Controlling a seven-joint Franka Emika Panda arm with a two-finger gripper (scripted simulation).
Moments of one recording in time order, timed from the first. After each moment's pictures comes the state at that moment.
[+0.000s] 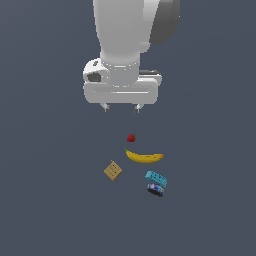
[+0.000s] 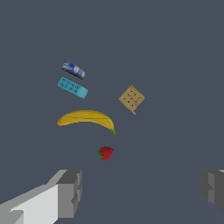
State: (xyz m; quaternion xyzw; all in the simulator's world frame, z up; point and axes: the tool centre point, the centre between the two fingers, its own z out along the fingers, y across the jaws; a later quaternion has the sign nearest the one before) arm -0.003 -0.019 0.318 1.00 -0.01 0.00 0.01
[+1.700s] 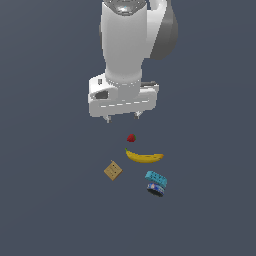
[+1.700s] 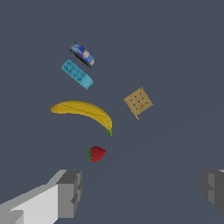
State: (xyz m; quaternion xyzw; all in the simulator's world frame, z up) arm 0.002 -0.017 0.283 0.99 0.11 -0.01 0.02
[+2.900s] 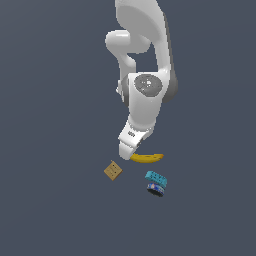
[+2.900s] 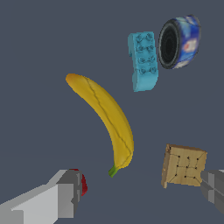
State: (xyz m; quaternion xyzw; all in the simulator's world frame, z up) arm 0.024 0.038 0.143 0.89 0.46 -0.01 0.02
